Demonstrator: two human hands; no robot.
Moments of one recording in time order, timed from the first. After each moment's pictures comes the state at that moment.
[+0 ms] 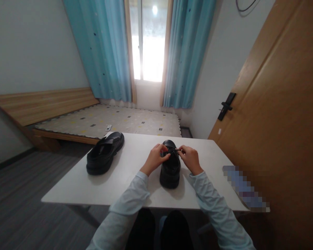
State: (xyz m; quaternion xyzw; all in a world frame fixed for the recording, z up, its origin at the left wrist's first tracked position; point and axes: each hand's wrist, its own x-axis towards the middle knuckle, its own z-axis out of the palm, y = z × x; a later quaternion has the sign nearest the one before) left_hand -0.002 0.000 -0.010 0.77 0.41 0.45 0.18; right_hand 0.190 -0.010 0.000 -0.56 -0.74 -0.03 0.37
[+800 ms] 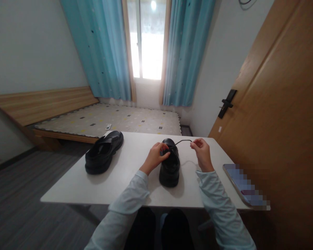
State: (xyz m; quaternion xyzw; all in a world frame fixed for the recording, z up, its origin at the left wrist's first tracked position) left_hand 0.000 -0.001 -0.011 0.77 0.40 0.45 0.18; right_hand 0.221 -0.002 0.008 -0.48 -0.51 0.25 0.67
